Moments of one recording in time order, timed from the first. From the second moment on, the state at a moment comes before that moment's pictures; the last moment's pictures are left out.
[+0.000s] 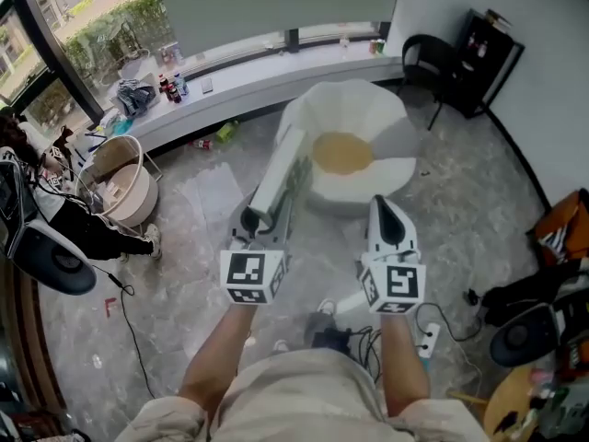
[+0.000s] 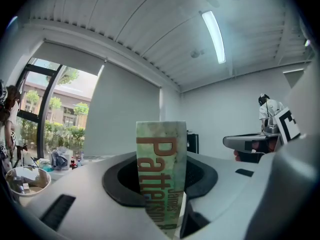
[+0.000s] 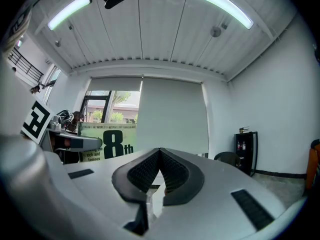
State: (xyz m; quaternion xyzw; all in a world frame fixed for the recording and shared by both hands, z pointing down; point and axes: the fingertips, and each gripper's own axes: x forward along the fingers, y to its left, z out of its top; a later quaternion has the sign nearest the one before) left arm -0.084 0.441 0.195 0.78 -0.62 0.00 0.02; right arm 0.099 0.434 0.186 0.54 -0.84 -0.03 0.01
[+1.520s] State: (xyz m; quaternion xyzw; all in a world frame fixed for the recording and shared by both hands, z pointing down) left arm -0.091 0.088 0.228 0.78 -0.63 0.00 0.03; right arm 0.098 0.085 0.210 0.55 -0.83 -0.03 0.02
